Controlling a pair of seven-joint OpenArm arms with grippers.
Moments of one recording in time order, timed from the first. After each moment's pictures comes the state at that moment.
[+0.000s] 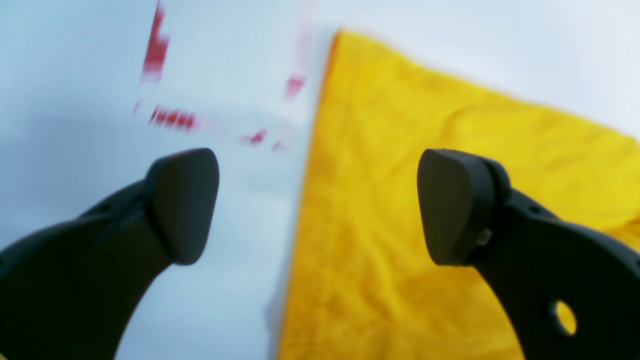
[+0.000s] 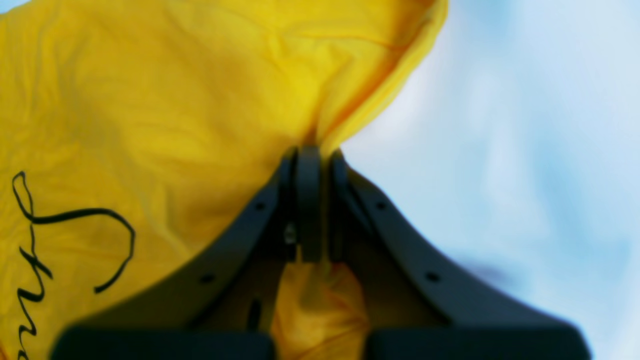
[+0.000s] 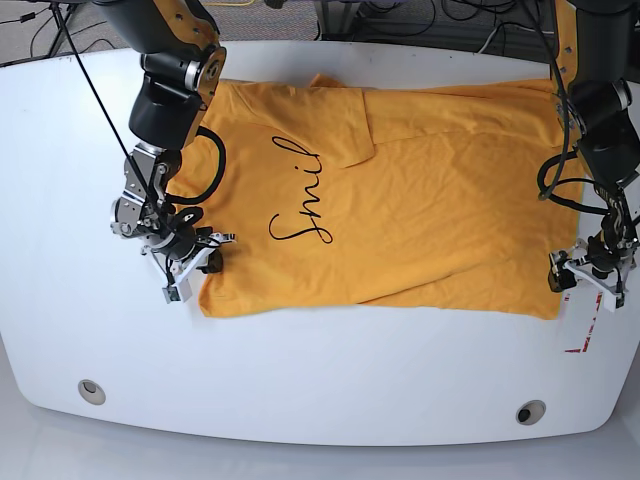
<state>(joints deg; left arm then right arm) -31.8 -26.1 -27.2 33.0 -4.7 -30.9 27.1 21.0 3.2 26.8 56.7 -0.5 38.9 -37.2</state>
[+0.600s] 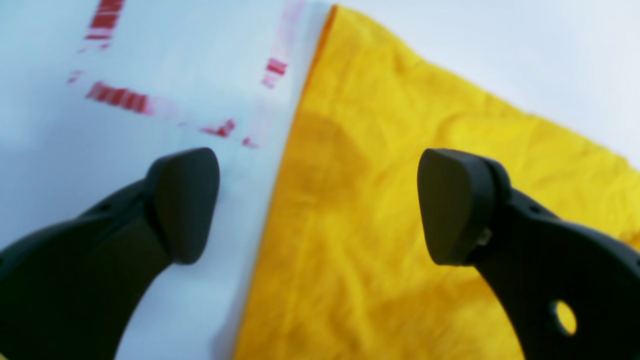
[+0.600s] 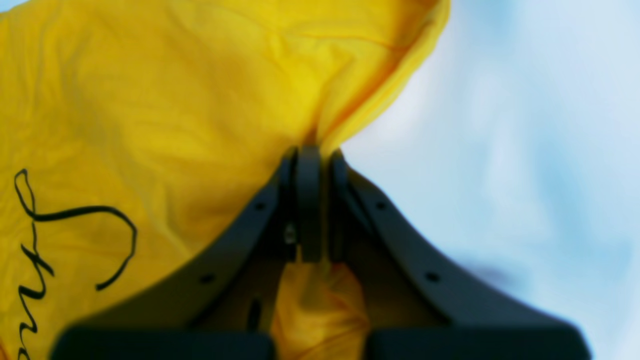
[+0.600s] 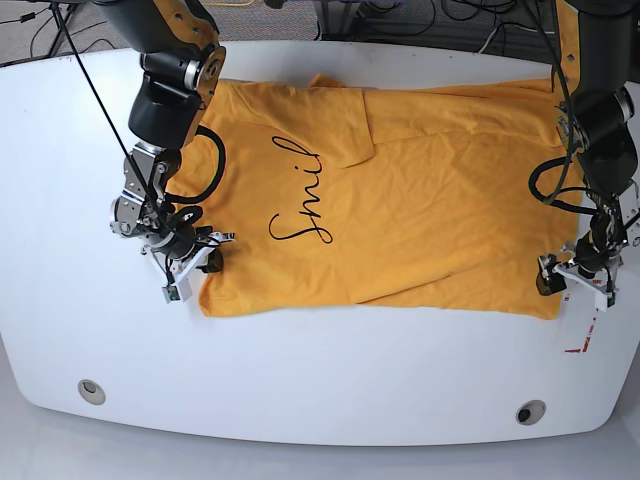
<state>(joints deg) -35.6 -25.2 -26.9 24.0 -5.0 -30.8 22.9 20.9 3.3 26.8 56.8 -0.3 39.1 -37.2</state>
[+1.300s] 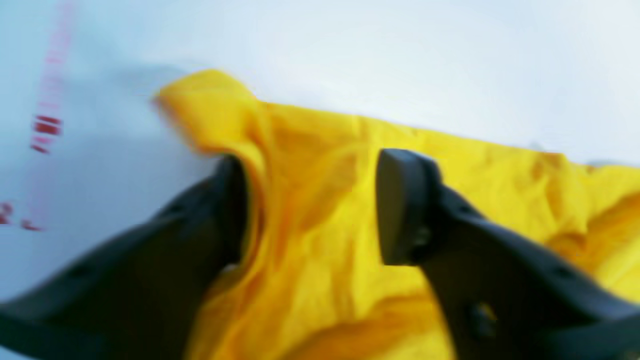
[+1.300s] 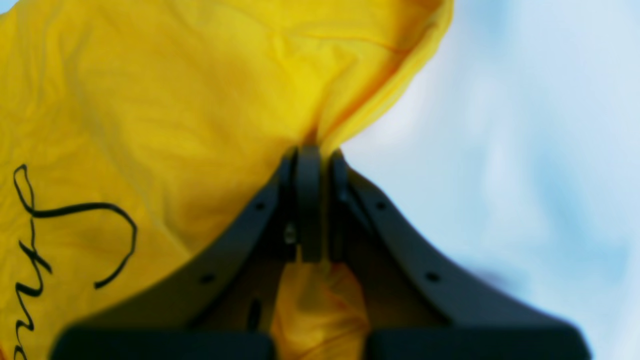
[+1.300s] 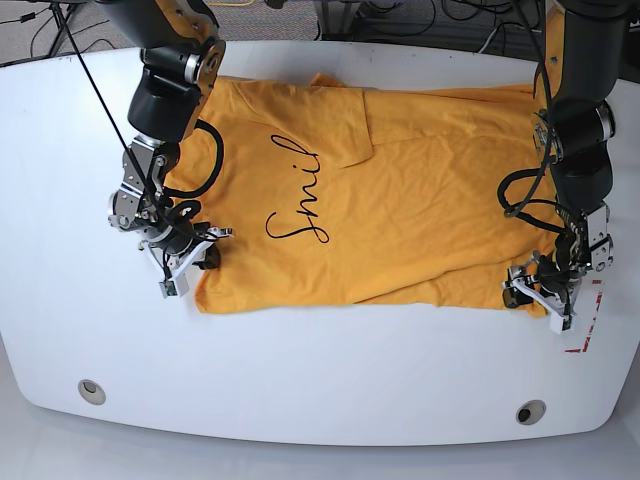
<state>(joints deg) -38.4 -20.0 -18.6 24.0 -5.0 -30.6 21.9 19.2 3.4 26.8 58.5 0.2 39.1 -36.6</state>
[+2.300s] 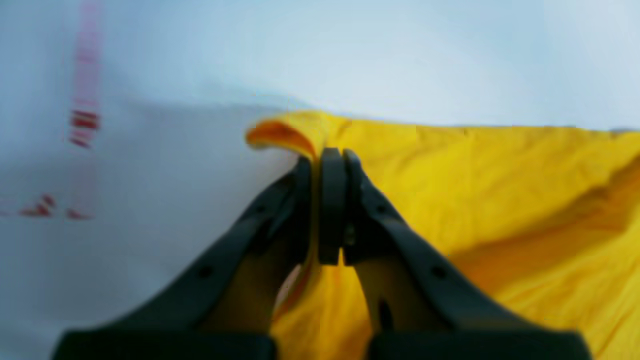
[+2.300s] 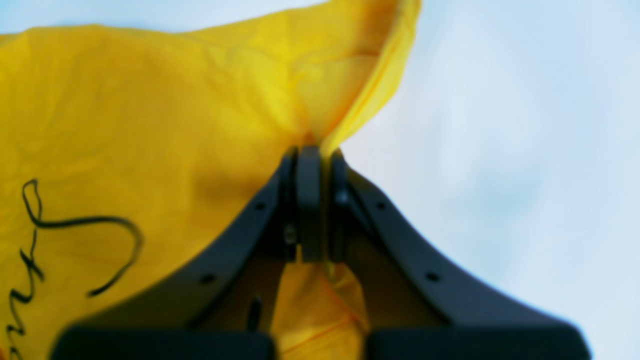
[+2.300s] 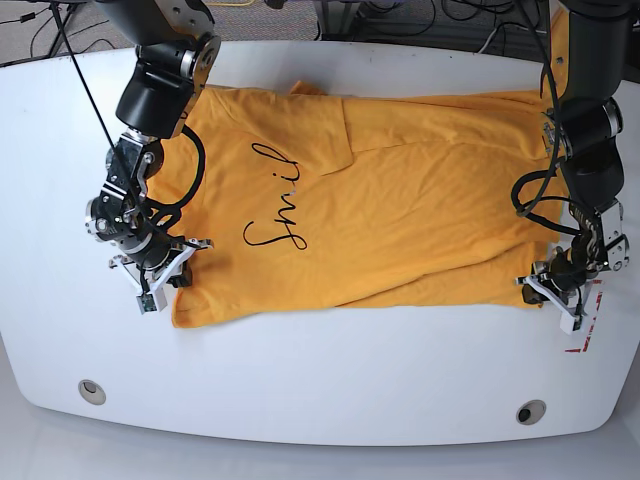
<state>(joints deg) -36.7 -21.8 -22.5 30.8 -6.7 -37.8 30.0 17.9 4.7 26.5 72.2 -0.9 39.1 -40.4</state>
